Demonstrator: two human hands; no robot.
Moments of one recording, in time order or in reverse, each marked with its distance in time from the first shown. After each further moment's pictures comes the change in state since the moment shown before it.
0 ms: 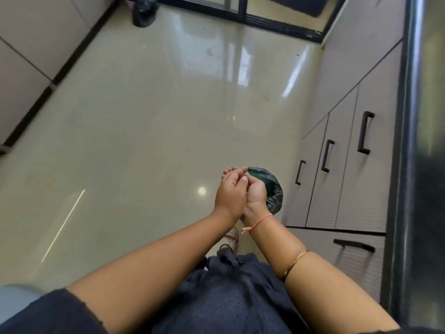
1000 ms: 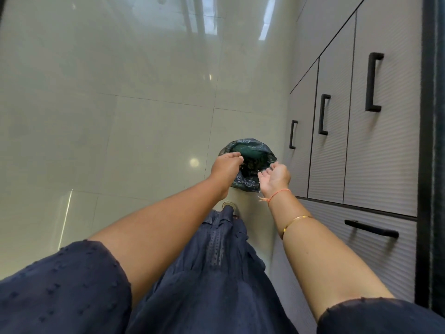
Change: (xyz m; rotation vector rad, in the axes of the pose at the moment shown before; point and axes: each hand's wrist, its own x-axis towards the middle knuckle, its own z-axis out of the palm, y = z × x) left_hand 0.136 -0.054 0.038 0.023 -0.212 -0.432; right_hand 0.116 -0.075 -0.084 -0.002 0.605 -0.251
